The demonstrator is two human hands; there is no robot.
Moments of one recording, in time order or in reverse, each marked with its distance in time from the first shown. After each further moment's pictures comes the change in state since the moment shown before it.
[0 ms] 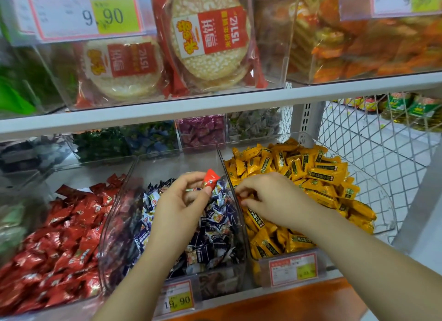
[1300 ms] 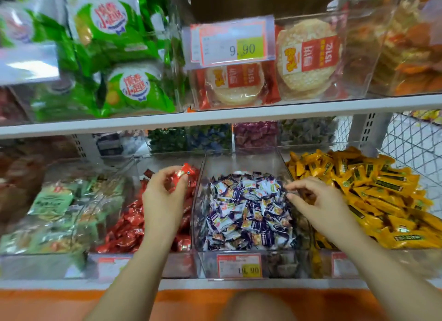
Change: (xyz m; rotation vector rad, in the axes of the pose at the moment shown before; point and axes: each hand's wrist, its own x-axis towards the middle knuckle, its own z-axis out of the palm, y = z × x) left_hand -0.018 -0.011 -0.127 0.357 0.540 0.019; right_hand -0.014 -0.042 0.029 0.411 0.338 0.094
